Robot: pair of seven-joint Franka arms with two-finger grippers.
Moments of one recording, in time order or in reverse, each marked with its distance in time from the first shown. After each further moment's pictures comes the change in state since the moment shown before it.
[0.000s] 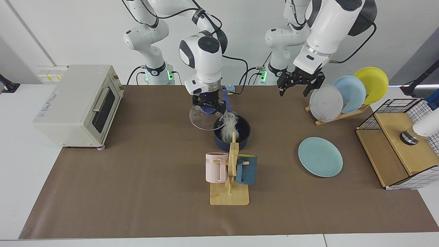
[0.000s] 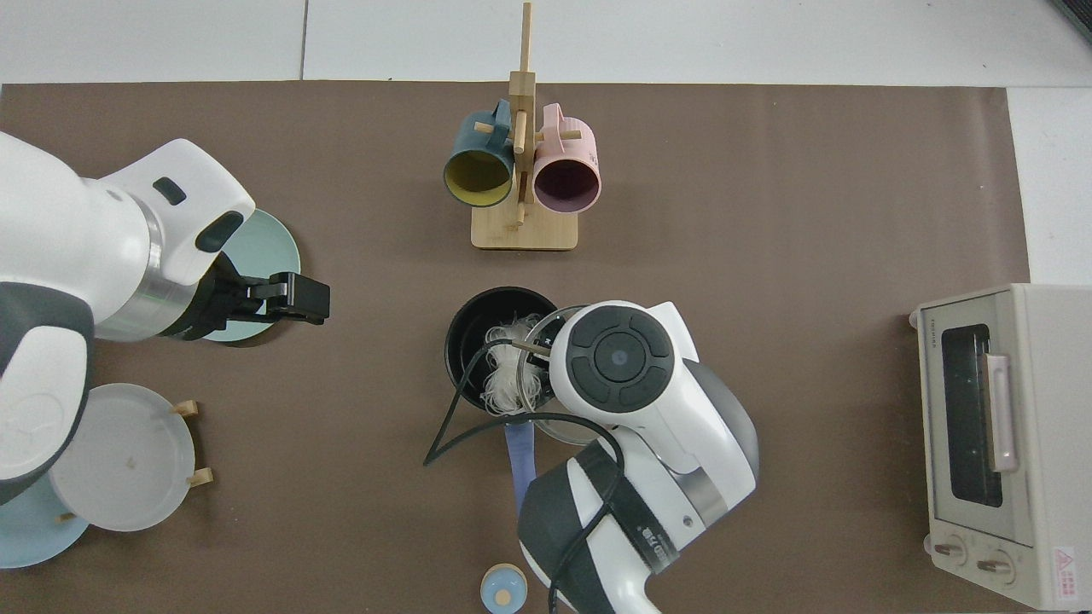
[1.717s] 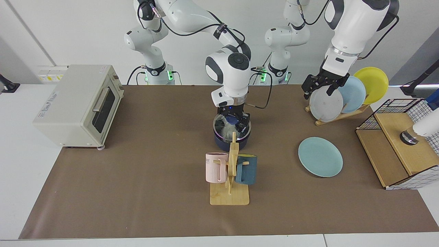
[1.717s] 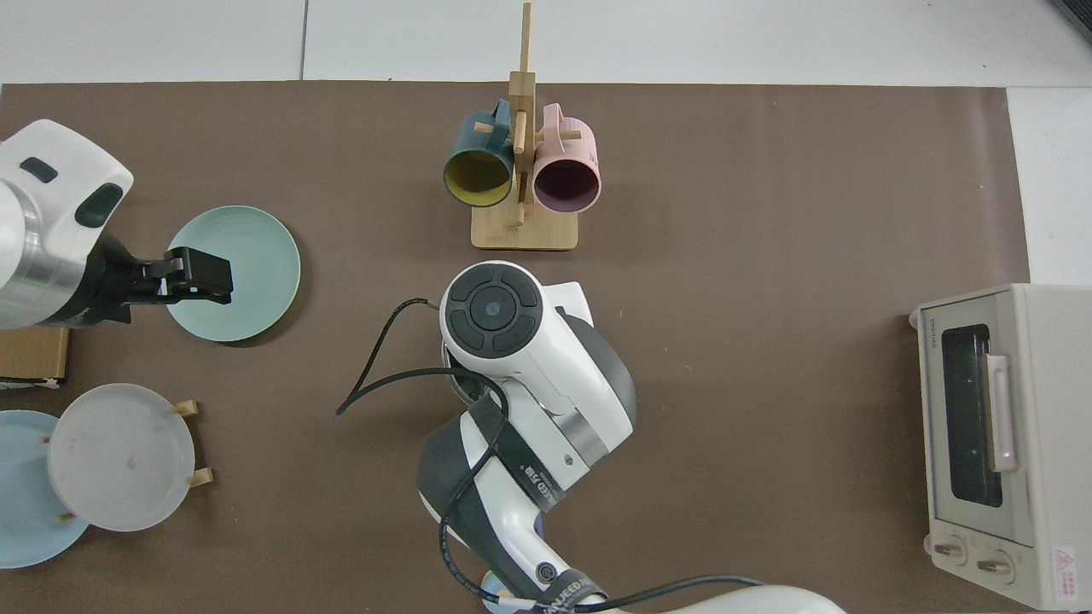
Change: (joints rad) left arm -0.052 -0.007 0.169 -0.001 0.078 0.008 -0.045; right arm 0.059 0.271 -0.005 0.311 0.068 -0.018 0.157
